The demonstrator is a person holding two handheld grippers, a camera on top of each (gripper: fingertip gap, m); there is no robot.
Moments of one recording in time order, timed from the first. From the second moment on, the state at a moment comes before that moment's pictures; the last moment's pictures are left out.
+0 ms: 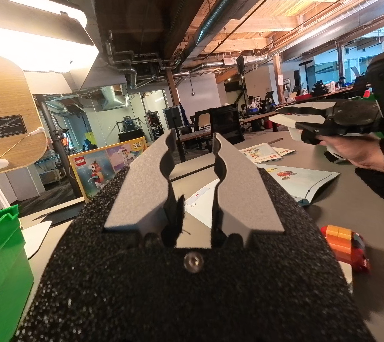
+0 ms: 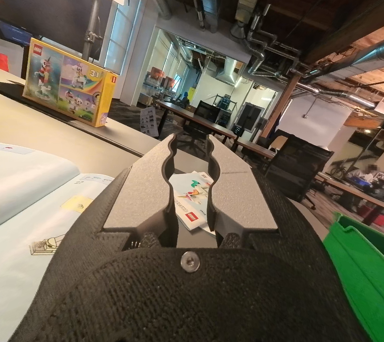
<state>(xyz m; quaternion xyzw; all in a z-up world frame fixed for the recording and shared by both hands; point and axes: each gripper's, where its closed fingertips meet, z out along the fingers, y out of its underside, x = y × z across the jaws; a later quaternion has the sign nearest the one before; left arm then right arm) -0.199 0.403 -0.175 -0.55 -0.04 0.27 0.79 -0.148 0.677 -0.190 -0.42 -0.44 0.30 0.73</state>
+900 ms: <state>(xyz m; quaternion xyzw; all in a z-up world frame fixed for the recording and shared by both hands) -0.199 0.404 -0.175 -0.56 -0.04 0.27 0.79 -0.150 0.677 -0.192 -0.42 -0.44 0.30 0.73</state>
